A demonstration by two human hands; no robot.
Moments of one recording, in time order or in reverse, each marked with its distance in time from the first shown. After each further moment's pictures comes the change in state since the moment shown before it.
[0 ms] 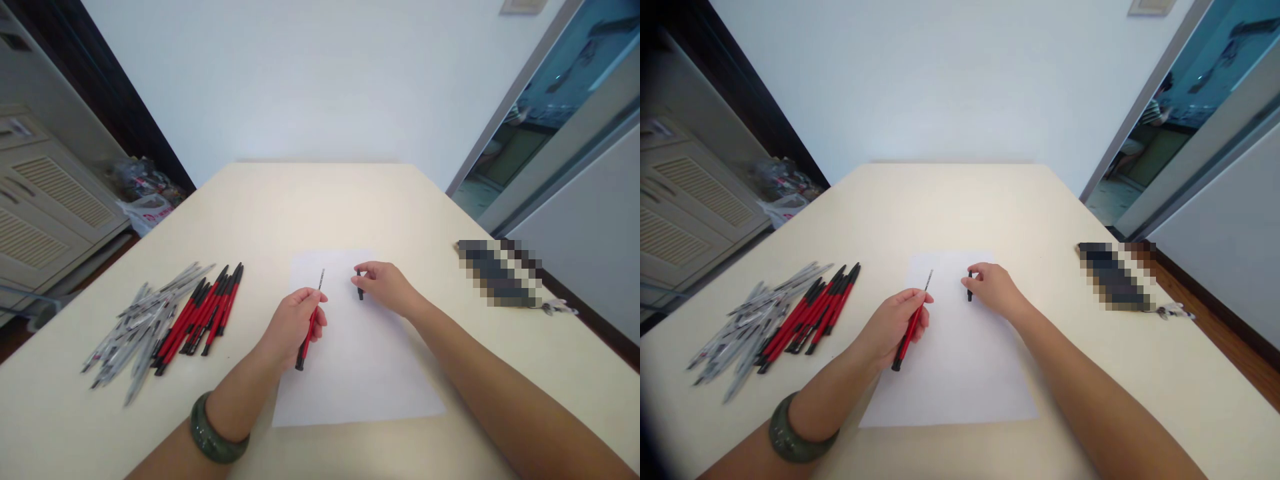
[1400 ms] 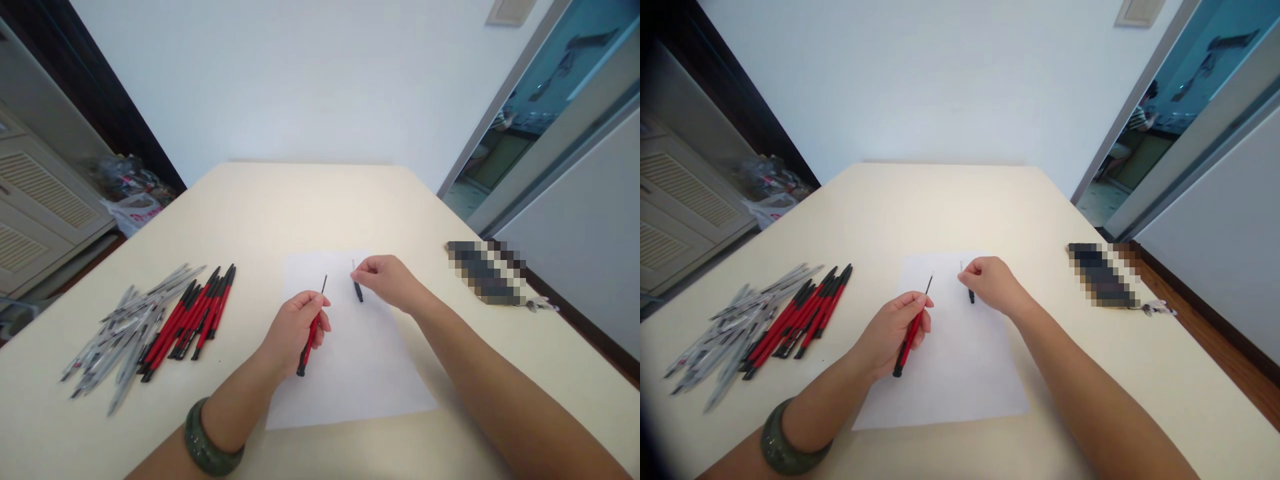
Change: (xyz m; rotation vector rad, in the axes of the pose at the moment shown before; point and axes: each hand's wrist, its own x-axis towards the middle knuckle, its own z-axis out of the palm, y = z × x) left_hand -0.010 0.006 0.012 -0.098 -0.074 -0.009; right_hand -0.011 -0.023 -0.020 0.120 0.060 -0.009
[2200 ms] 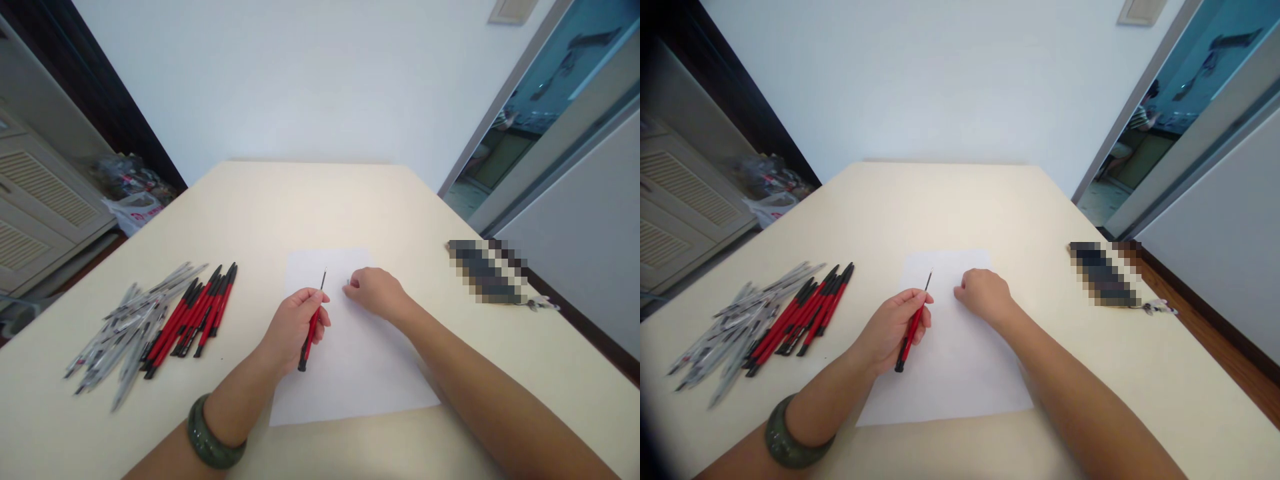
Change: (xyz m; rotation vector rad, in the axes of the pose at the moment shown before) left_hand 0.003 -0.001 -0.004 -0.042 0.000 0.023; right_hand 0.002 0.000 0.019 -0.637 -0.058 -0.001
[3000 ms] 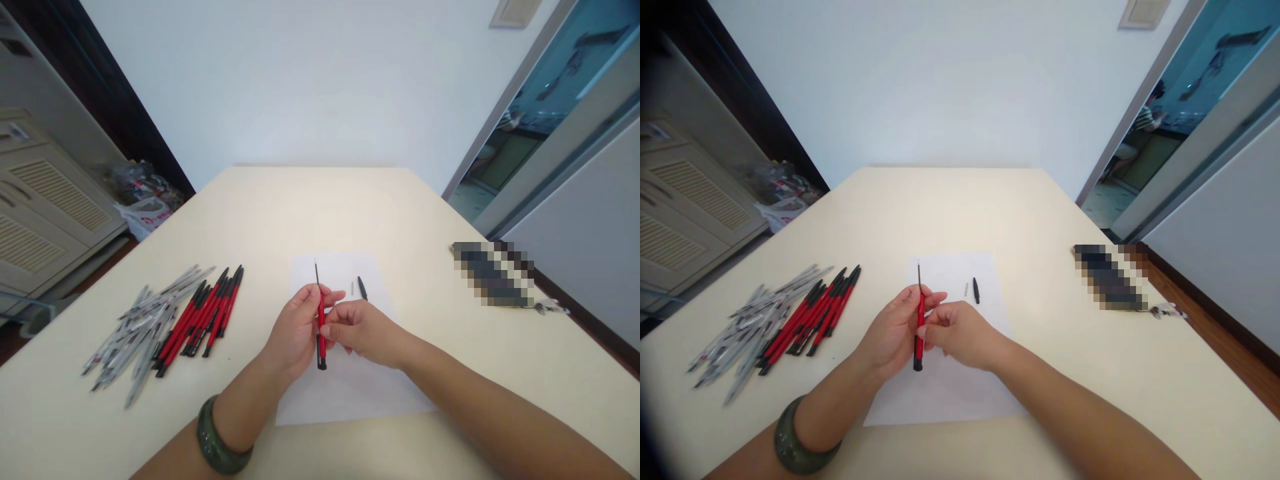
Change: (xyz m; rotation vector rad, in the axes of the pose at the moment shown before) left_hand -0.007 0.004 0.009 -0.317 -0.091 0.077; right_hand -0.052 -0.034 0.005 1.065 -0.472 -0.133
